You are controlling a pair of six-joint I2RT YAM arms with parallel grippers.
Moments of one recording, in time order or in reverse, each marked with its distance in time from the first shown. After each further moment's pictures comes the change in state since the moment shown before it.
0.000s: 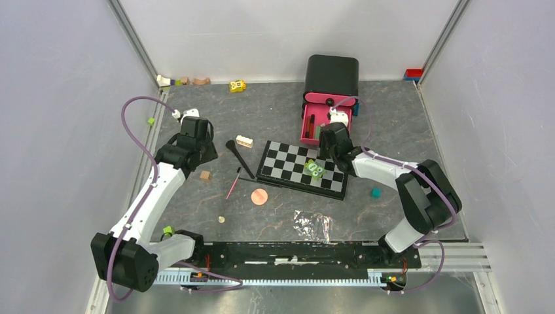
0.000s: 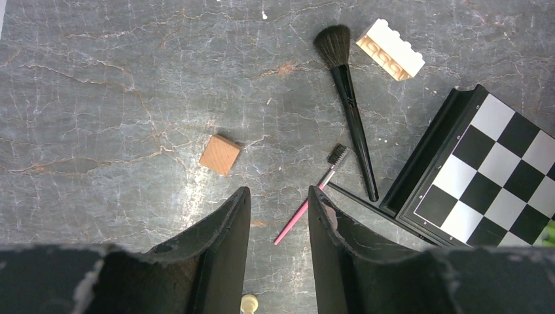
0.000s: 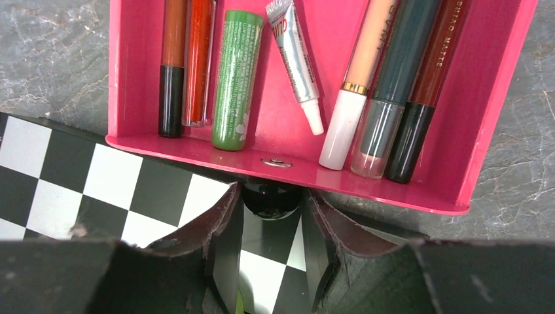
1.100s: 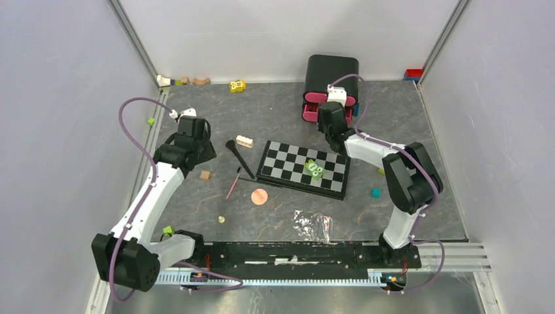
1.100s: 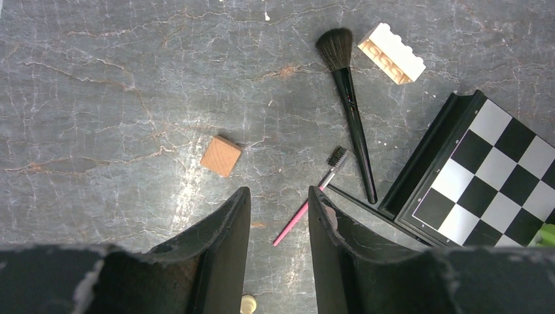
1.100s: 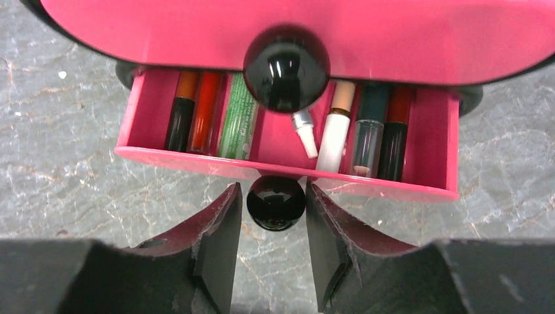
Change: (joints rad) left arm 0.032 0.000 0.000 0.004 0.027 0.000; right arm -0.049 0.183 0.240 0.114 0.140 -0.124
